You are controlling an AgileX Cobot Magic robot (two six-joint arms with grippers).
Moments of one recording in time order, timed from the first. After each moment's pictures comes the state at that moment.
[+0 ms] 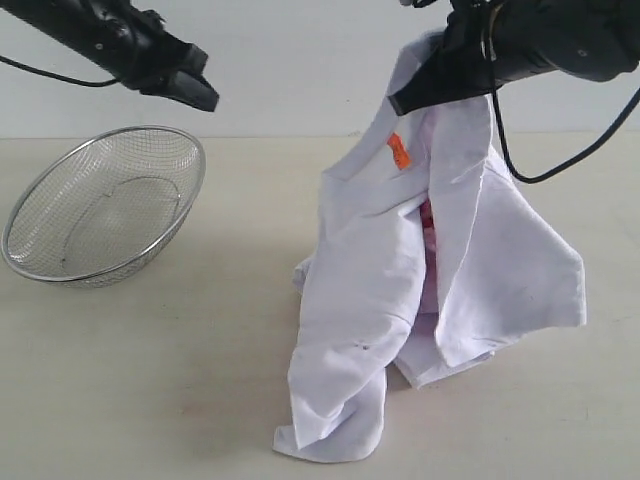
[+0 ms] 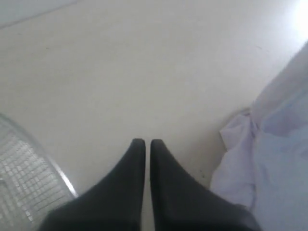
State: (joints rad) left arm -0.11 2.09 -1.83 -0.69 0.99 0.73; right arm 0.24 1.74 -1.28 -0.73 0.23 0.39
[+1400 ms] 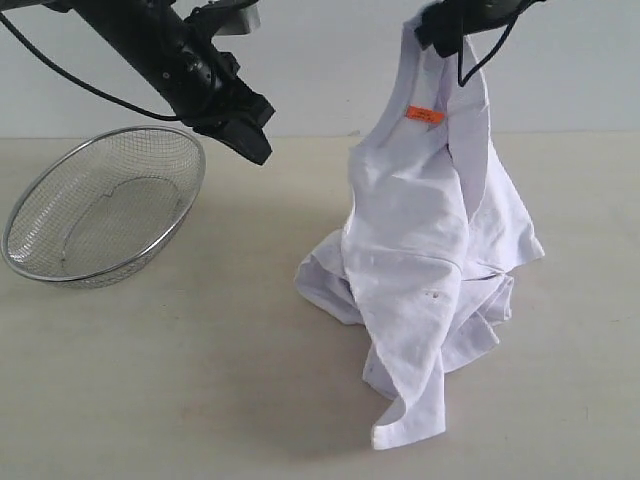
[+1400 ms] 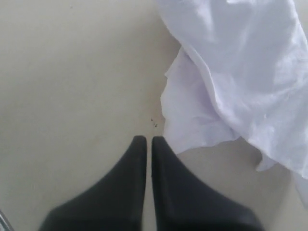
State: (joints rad) left arm -0.30 2.09 -1.83 -0.50 1.10 0.59; right arm 0.18 2.15 -2.05 -0.66 0.81 0.23
